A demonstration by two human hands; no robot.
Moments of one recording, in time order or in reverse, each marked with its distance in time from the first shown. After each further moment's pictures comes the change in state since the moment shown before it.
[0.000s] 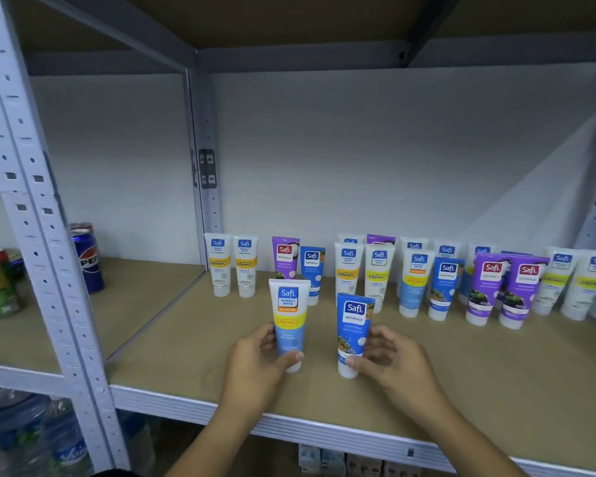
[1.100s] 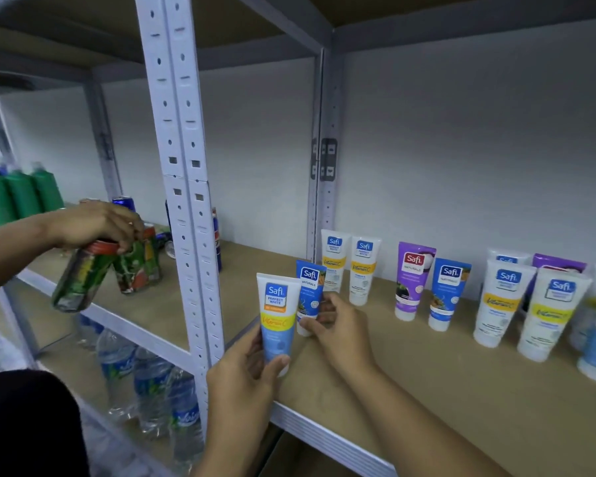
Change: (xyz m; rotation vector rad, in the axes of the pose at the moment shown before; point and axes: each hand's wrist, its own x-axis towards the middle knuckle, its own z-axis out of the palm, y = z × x) left_hand -0.004 -0.052 -0.130 0.010 0.477 -0.008; right_hand 0.105 -0.035 0.255 0.054 -0.179 -0.184
